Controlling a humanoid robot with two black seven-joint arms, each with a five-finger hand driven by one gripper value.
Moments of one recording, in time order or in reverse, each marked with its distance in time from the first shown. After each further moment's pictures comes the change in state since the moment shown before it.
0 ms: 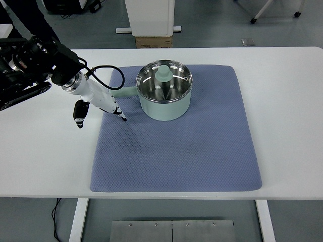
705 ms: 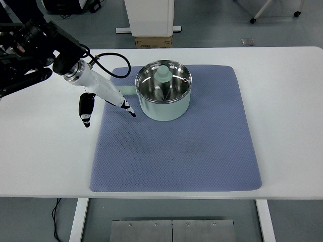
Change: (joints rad) left arm -0.127 0.052 -0.005 -0.096 -0.173 -0.125 0.000; right arm 0.000 0.000 0.000 0.000 0.000 0.000 0.000
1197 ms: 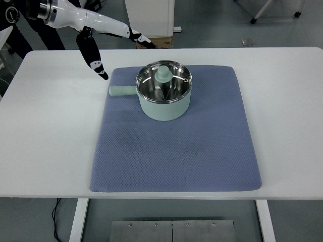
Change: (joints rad) left arm -0.123 0.094 -0.072 0.066 -0.551 -0.003 0.000; right arm 0.000 0.000 0.000 0.000 0.000 0.000 0.000
